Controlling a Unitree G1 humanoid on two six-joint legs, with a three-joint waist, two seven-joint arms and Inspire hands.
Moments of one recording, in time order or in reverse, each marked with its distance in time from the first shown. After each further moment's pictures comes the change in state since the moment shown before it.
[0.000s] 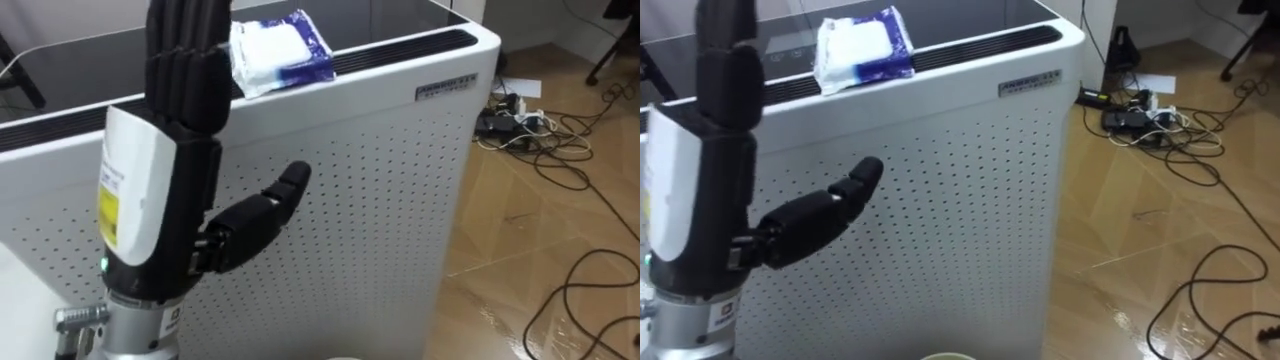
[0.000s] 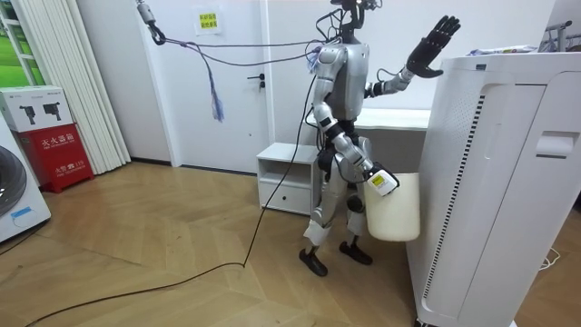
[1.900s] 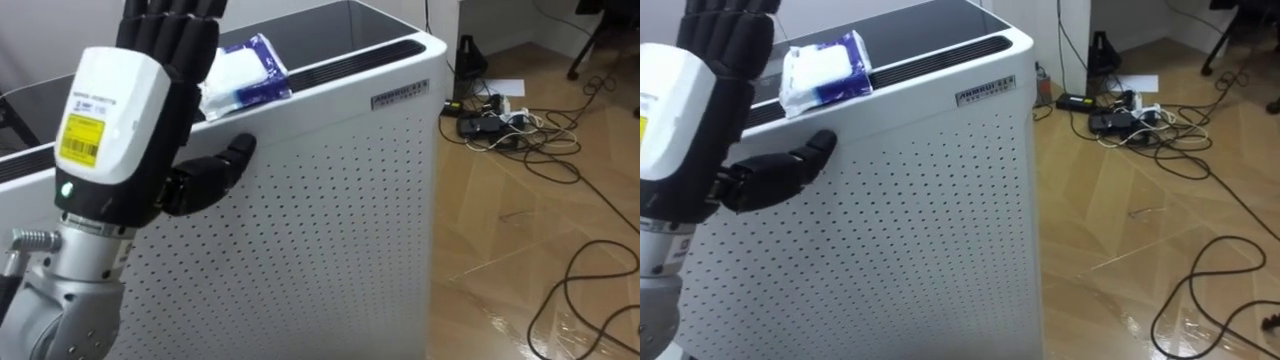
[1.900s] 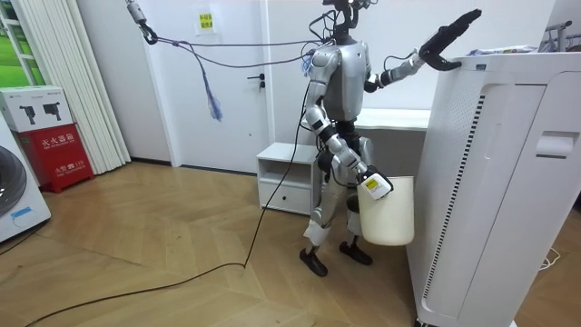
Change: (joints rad) left arm -0.120 0.126 0.136 -0.011 0.019 0.199 -0.278; right arm 0.049 -0.067 -0.037 -0.079 -0.034 0.104 0.060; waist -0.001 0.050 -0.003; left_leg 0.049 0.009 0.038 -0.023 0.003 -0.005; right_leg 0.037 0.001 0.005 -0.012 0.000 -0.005
